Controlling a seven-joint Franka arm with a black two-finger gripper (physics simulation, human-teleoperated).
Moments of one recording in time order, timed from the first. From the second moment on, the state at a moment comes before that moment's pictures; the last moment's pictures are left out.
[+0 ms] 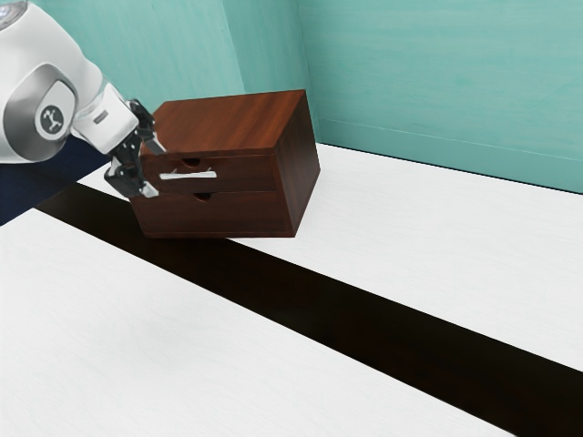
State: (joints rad) arm 0.23 -0.08 0.12 -1.74 0.01 2.13 1.40
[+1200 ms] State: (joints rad) arm 0.26 0.16 0.14 -1.63 0.04 2.31 1.35
